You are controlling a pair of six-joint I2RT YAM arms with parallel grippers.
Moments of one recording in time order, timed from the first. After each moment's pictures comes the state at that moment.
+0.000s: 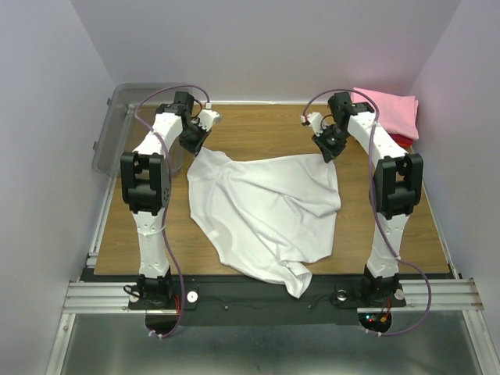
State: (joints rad) left arm -0.13 2.16 1.90 -0.93 0.23 0.54; right arm 0.17 2.08 1.86 -1.08 -0.24 -0.67
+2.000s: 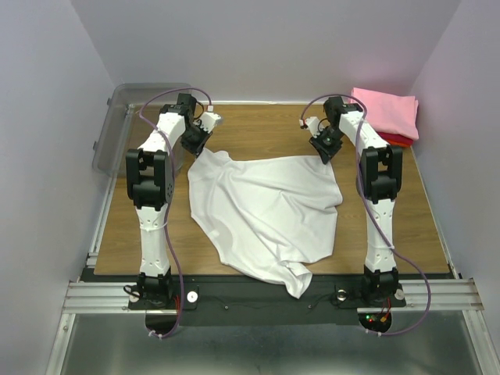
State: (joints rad) left arm -0.13 2.26 1.98 -0.96 0.23 0.55; right arm 0.13 2.40 2.14 -1.13 -0.20 -0.69
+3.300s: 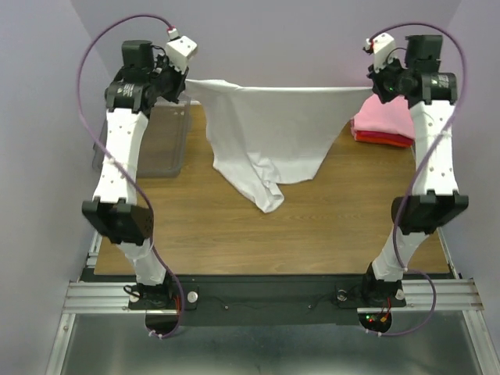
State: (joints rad) left arm -0.09 1.85 2.17 -0.84 0.33 0.45; right arm -0.04 1.93 2.34 -1.07 -0.19 -0.62
